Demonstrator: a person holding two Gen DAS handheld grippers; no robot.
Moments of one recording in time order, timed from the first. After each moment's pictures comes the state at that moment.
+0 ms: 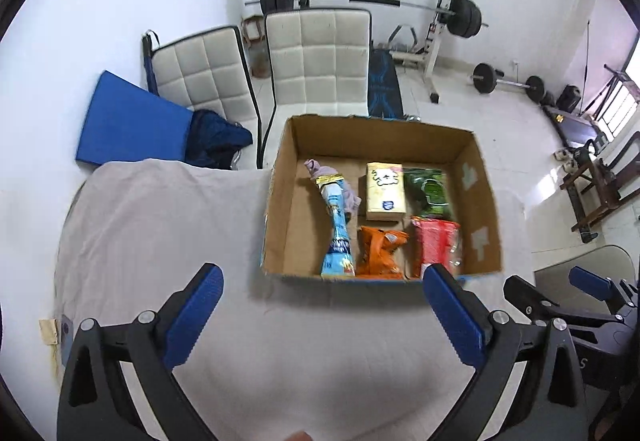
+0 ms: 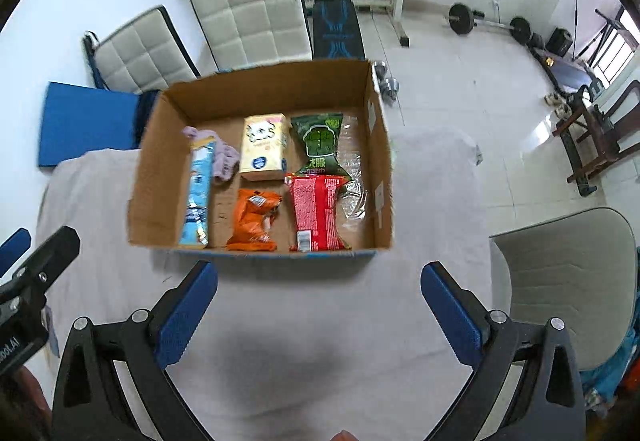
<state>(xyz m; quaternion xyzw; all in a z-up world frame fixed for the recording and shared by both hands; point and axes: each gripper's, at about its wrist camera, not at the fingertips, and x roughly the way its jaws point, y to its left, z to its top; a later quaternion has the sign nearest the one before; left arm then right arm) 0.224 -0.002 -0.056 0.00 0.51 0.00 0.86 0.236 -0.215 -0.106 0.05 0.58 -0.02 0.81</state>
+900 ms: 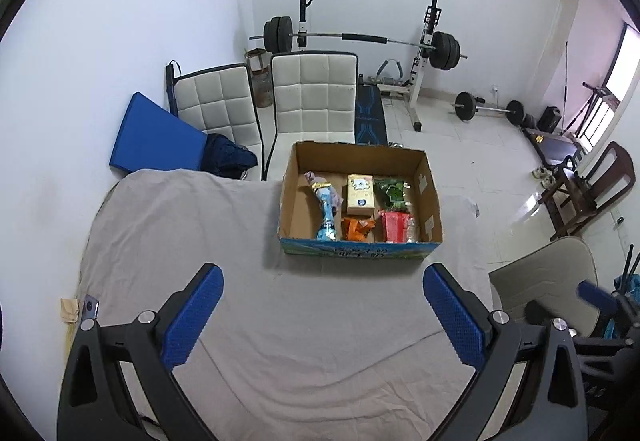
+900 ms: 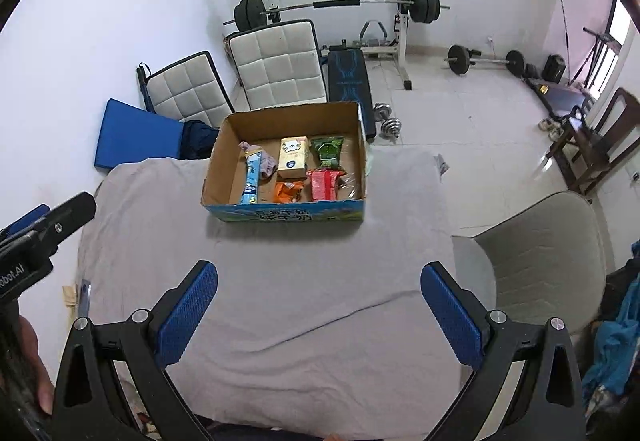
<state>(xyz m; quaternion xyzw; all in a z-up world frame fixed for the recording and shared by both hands) 0.094 -0.001 0.050 -0.01 0.47 -0.01 0.89 0.047 -0.228 0.050 0.05 0.50 0.00 0.86</state>
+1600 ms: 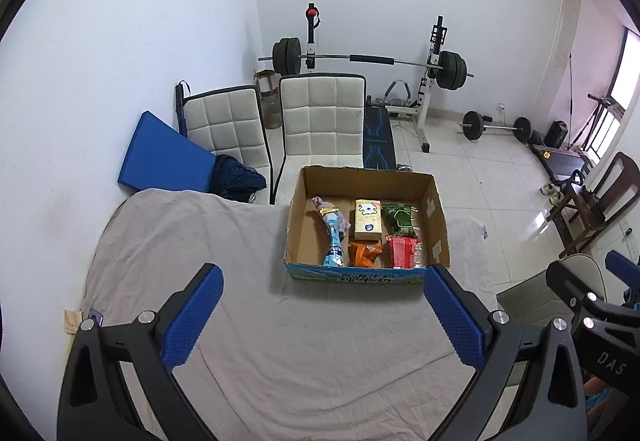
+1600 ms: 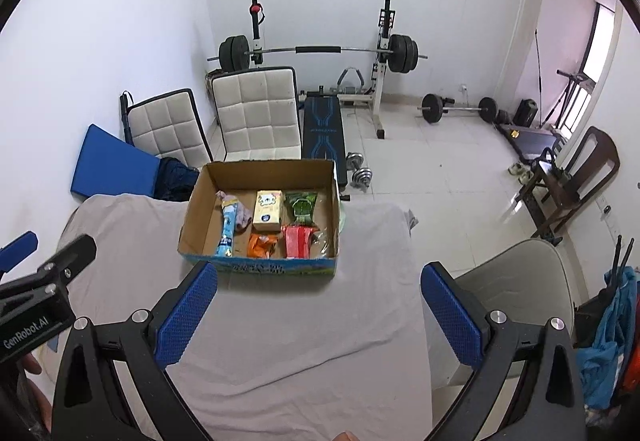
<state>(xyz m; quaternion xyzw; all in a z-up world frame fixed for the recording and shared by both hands) 0.103 0.001 0.059 -0.01 0.43 0.00 0.90 0.073 -0.217 0.093 0.01 0.43 -0.05 0.90</state>
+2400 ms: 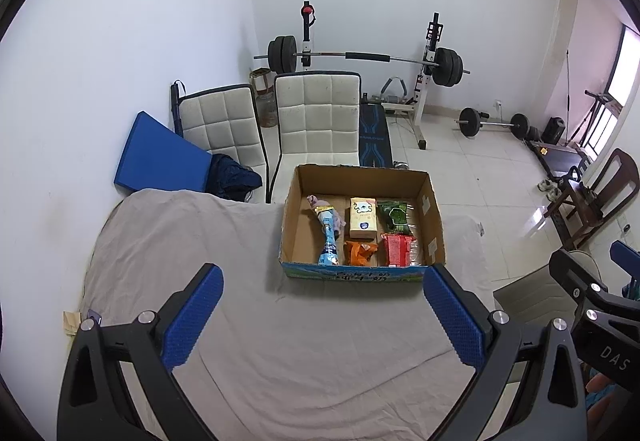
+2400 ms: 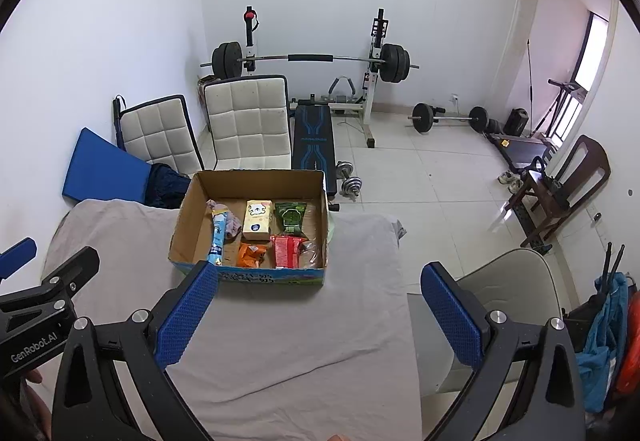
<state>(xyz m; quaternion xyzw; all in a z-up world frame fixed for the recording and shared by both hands) 0.107 -0.002 0.061 0.00 0.43 -0.01 0.90 0.069 -0.217 0.103 0.00 0.42 -0.06 0.90</state>
